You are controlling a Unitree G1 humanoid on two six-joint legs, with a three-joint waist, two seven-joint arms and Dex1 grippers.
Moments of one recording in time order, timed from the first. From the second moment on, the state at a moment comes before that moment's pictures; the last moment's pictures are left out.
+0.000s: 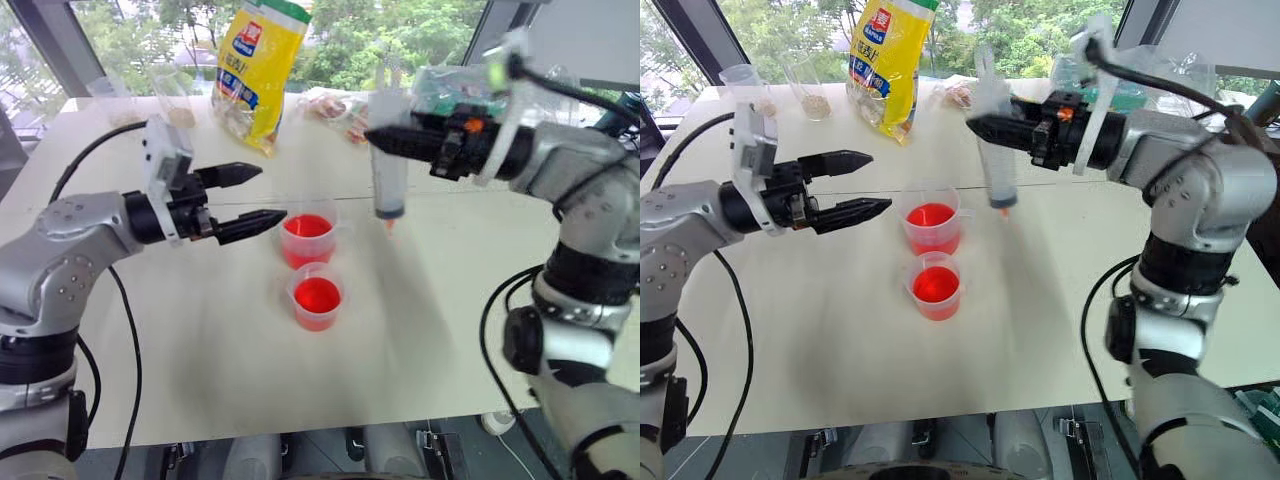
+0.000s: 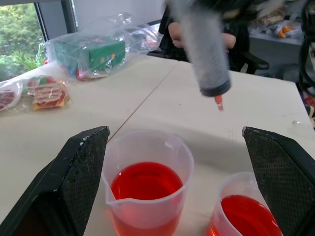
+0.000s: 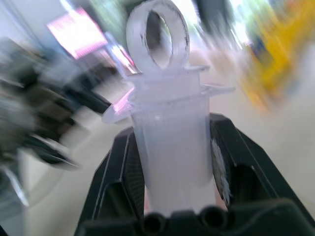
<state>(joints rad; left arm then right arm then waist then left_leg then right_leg) -0.57 0.80 0.16 -0.31 -0.84 0.74 -0.86 -0.96 -0.40 -0.34 -0.28 0.58 1.21 0.90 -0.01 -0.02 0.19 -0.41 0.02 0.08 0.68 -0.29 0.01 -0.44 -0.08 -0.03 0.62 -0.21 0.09</state>
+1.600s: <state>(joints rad) -0.76 0.67 0.04 -0.21 -0.77 0.78 -0.94 -0.66 -0.10 0.05 0.21 0.37 0.16 0.83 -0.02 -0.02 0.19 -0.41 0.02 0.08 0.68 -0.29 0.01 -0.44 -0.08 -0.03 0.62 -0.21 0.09</state>
